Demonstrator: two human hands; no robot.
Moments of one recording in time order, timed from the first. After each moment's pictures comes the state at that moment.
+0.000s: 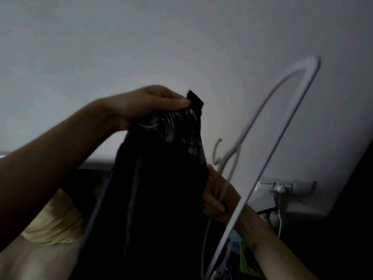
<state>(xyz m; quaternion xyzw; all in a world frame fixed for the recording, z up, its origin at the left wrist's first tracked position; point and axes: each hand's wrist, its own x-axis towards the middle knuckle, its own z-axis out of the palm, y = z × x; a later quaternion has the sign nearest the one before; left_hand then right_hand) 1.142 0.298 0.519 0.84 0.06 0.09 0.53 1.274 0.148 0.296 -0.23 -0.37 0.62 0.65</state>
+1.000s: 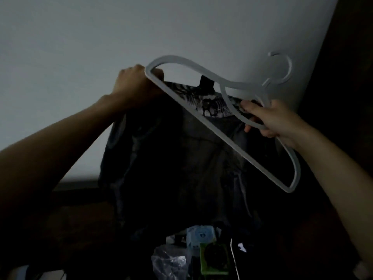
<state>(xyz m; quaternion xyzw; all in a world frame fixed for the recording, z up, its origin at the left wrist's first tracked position) 1.253 0.313 0.539 0.92 0.10 0.38 -0.08 1.379 0.012 0.494 -0.77 -0.31 0.00 0.56</state>
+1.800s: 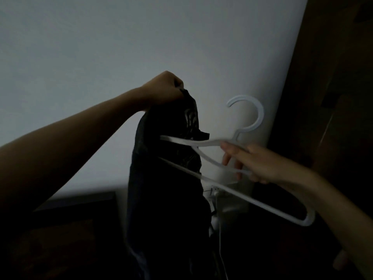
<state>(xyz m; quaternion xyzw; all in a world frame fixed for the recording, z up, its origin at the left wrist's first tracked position) 1.304 0.260 0.560 0.93 0.00 0.24 0.27 1.311 -0.002 0.464 -0.85 -0.33 0.09 0.41</state>
